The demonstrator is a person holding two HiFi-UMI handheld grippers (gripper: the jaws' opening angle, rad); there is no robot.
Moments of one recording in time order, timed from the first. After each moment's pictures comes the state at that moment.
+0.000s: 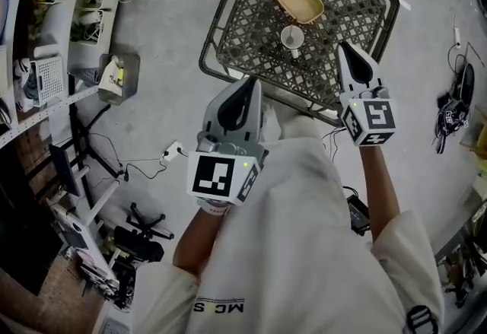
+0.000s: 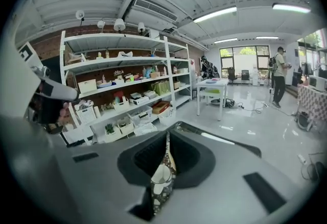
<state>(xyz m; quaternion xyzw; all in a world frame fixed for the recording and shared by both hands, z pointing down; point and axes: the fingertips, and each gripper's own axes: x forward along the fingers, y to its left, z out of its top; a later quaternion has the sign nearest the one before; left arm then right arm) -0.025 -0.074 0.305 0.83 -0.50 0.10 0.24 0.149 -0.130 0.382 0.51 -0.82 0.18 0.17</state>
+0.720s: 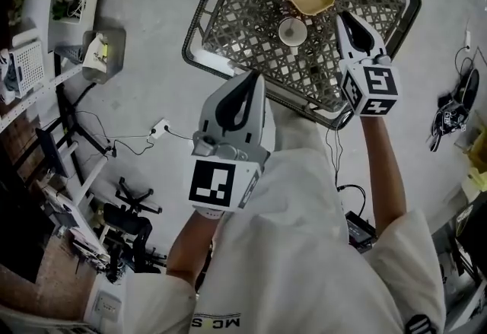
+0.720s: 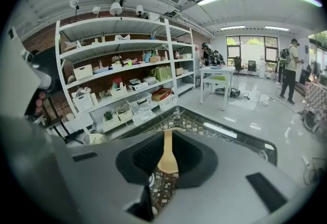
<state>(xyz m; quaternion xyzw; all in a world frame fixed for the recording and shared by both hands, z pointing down) -0.001 -0.105 0.369 0.80 -0.51 0.12 0.29 0.155 -0.204 0.488 0.48 -0.82 0.21 0.23</state>
